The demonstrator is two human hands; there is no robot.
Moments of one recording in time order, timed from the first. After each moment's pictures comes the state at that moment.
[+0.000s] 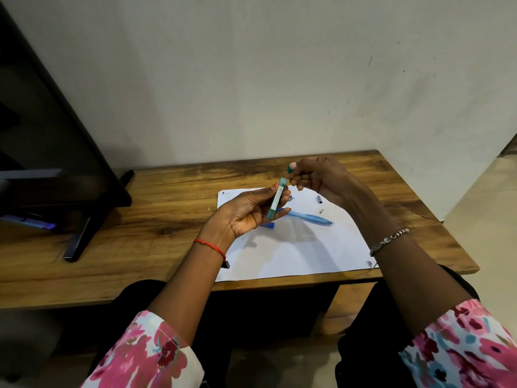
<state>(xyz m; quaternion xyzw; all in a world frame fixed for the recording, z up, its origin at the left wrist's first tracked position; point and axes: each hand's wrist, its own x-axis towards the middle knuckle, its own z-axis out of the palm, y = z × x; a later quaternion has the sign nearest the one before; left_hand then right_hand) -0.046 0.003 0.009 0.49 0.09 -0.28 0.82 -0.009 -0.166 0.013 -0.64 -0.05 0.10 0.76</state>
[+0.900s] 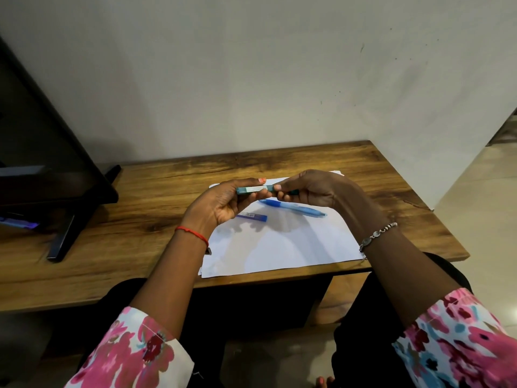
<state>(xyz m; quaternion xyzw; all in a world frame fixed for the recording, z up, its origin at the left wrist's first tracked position) -0.039 0.017 0.018 0.56 0.15 -0.25 0.78 -0.009 -0.165 -0.005 -0.61 0.06 0.31 0.73</state>
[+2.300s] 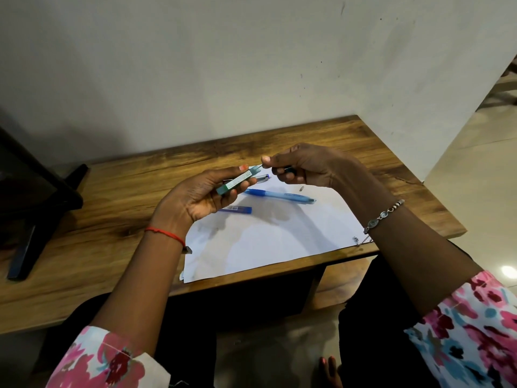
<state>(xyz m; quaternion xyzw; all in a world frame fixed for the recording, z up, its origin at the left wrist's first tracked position) -0.028 0.016 0.013 0.61 0.10 -0.30 0.72 -0.010 -0.178 0.004 -0.72 0.03 0.24 0.65</state>
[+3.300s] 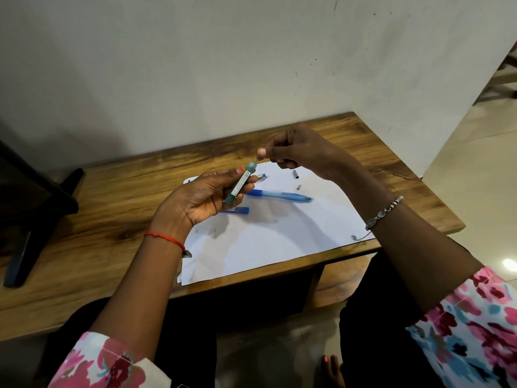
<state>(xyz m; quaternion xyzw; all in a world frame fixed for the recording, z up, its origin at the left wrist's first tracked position) -0.025 0.012 0.002 0.62 0.04 -0.30 0.73 -0.013 -0.182 0.012 -0.80 -0.12 0.06 0.58</state>
